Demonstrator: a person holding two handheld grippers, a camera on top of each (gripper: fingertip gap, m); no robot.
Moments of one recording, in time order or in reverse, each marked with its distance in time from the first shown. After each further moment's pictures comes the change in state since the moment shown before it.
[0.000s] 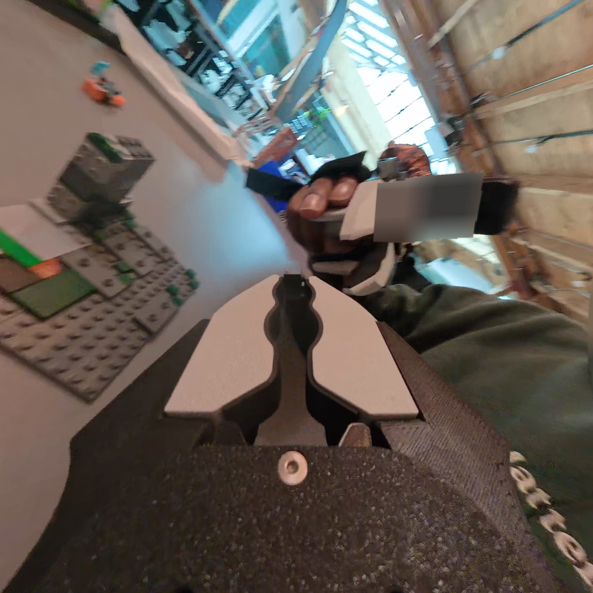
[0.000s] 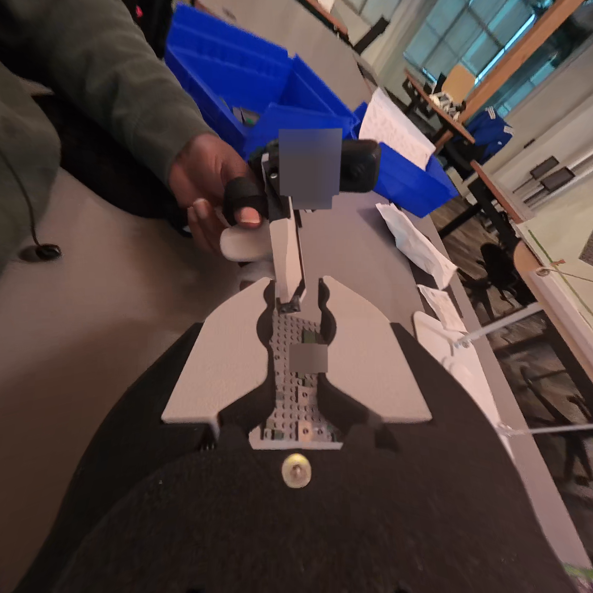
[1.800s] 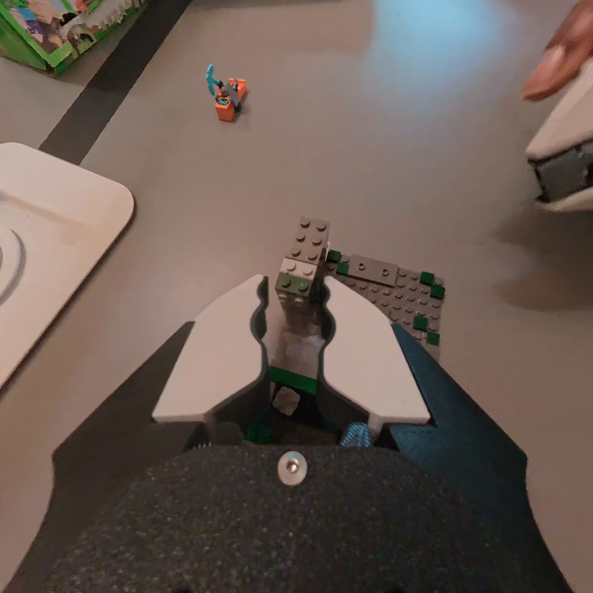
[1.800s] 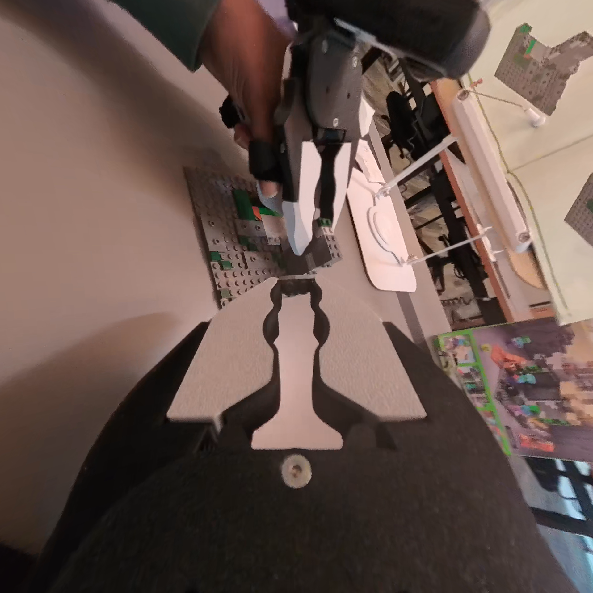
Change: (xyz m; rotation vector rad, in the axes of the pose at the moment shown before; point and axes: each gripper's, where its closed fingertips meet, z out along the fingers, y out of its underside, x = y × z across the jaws) left arm -0.128 -0.046 0.044 -0.548 -0.474 0.837; right arm 0.021 0.085 -0.047 -0.452 0.372 -0.032
